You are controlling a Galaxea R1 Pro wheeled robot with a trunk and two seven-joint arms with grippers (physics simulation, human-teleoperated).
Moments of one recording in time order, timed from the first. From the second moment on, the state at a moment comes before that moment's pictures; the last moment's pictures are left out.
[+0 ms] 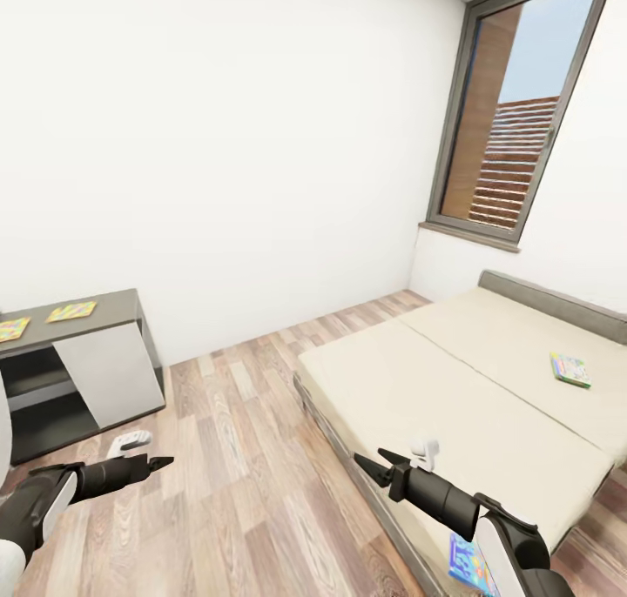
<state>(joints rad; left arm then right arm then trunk) -0.59 0.36 0.22 -0.56 0.05 0.51 -0.69 -0.14 -0.03 -0.06 -1.44 -0.36 0.54 0.75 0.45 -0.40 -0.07</state>
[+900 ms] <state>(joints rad) -0.59 0.36 0.22 -0.56 0.05 0.51 -0.69 -0.14 -0.03 -0.06 -1.44 -0.36 0.54 0.75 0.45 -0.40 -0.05</state>
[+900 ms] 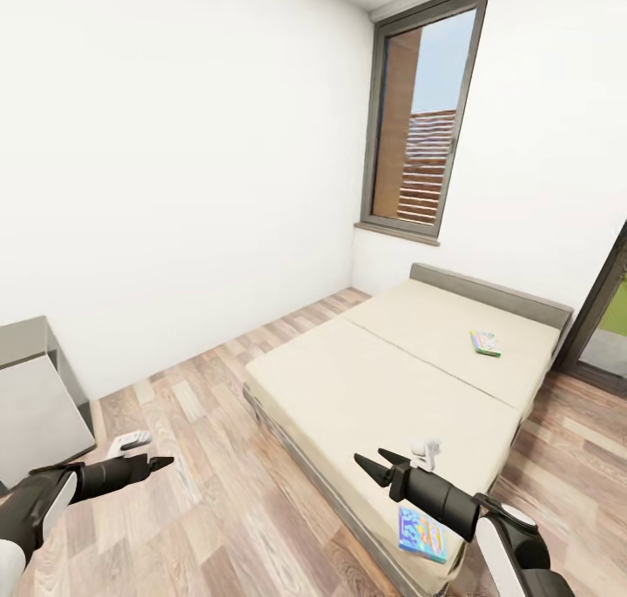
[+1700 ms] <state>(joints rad) -0.59 0.36 0.22 -0.56 0.05 0.51 -0.69 -0.14 -0.03 -0.07 -1.44 -0.37 0.54 0.75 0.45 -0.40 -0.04</state>
